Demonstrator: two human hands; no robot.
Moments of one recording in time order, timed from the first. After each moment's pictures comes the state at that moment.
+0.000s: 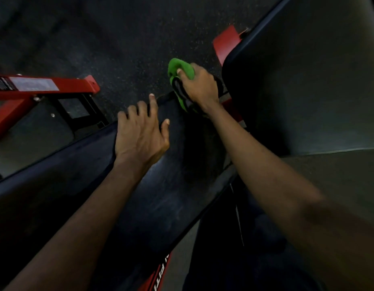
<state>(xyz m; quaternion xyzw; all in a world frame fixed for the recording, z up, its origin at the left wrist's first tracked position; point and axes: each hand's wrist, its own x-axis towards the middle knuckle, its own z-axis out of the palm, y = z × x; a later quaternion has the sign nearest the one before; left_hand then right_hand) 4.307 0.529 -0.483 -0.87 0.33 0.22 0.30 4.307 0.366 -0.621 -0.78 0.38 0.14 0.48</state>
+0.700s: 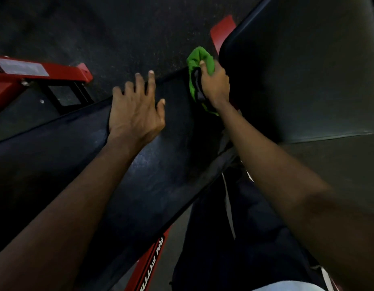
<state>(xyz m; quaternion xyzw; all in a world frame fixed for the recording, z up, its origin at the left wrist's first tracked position) 4.307 0.535 -0.492 -0.88 0.36 0.18 0.27 4.257 0.357 -0.636 -0.70 0.49 0.10 0.51</state>
